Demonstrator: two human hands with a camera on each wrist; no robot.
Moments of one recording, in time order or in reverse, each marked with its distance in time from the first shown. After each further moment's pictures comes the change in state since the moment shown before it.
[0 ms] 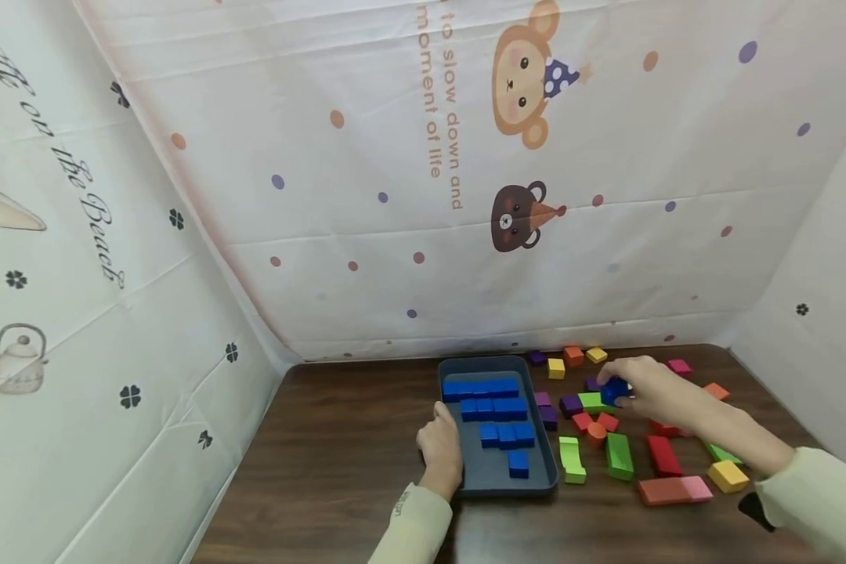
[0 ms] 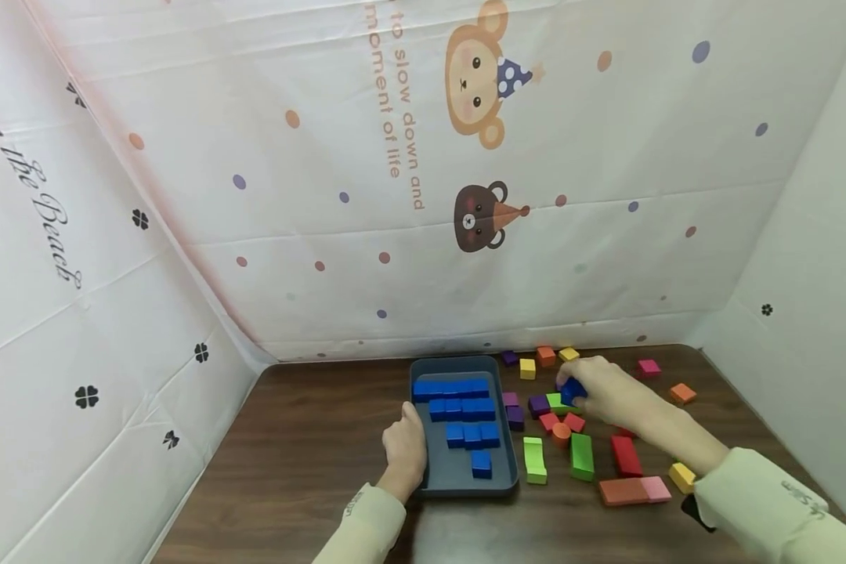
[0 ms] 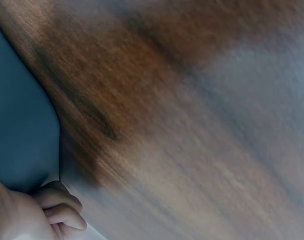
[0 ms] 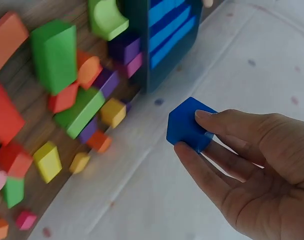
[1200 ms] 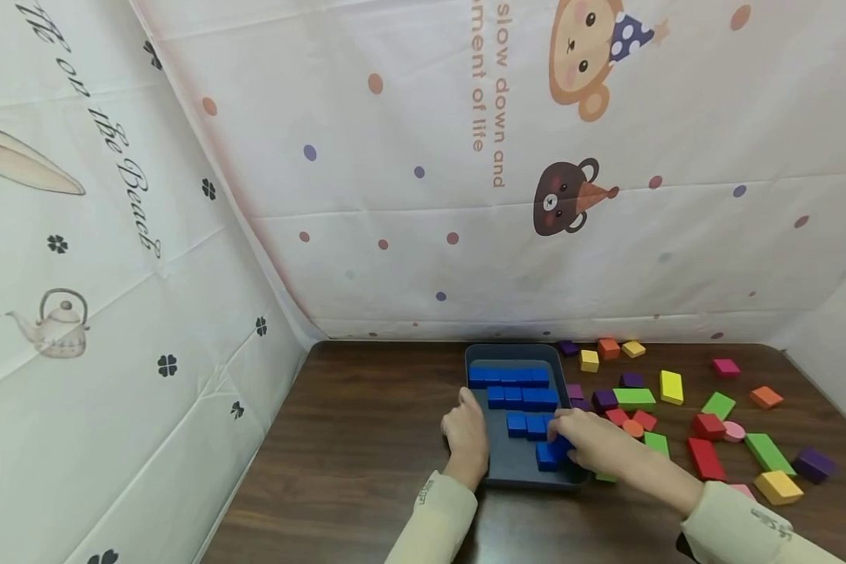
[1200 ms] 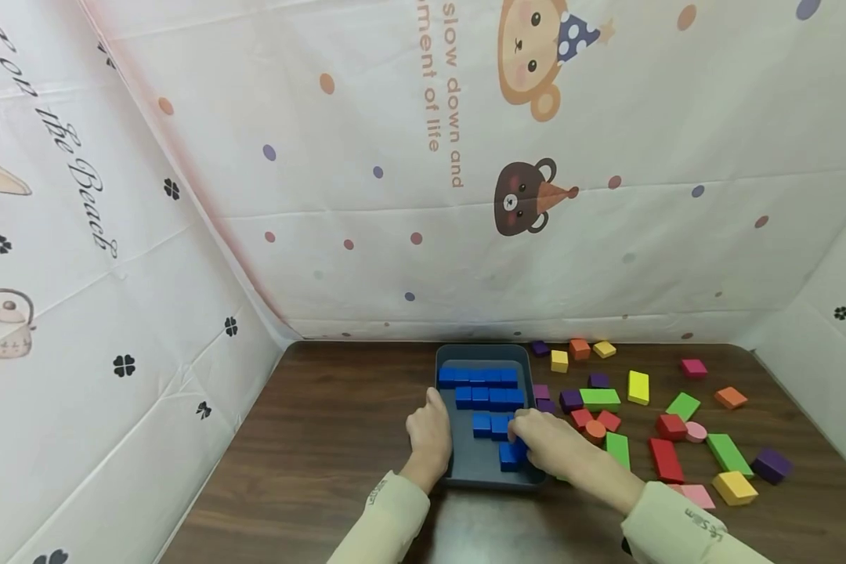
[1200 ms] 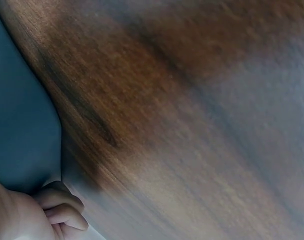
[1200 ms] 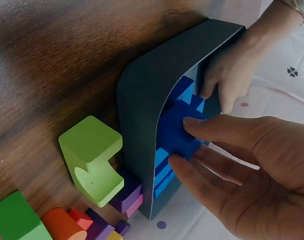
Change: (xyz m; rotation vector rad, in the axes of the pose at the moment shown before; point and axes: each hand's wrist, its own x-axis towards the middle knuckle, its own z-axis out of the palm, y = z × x) left_hand 0.008 0.000 -0.002 0.013 -0.035 -0.026; right_hand 0.048 -0.069 0.107 0.052 -0.192 -0.077
